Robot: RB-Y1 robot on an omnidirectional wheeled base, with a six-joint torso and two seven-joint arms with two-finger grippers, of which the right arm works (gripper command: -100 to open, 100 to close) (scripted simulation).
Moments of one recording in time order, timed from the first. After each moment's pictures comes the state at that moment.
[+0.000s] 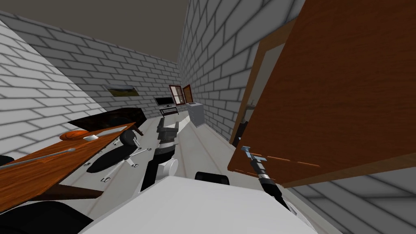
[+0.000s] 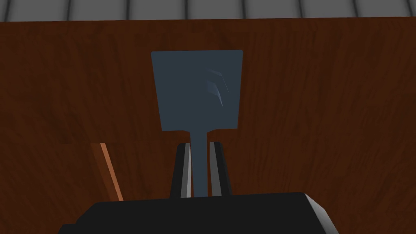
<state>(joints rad) 0.10 -0.37 -0.06 -0.66 0.00 -0.99 -0.37</state>
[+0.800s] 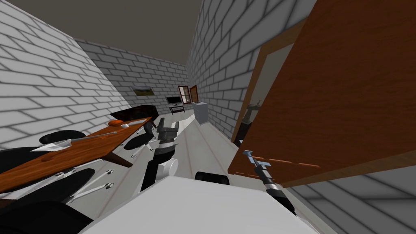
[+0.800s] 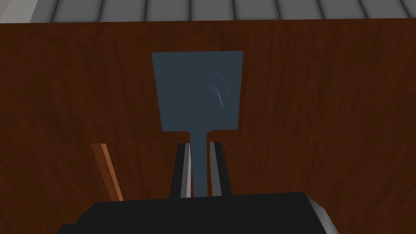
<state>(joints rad) 0.18 -0.41 -0.03 -0.66 0.02 -1.09 -0.43</state>
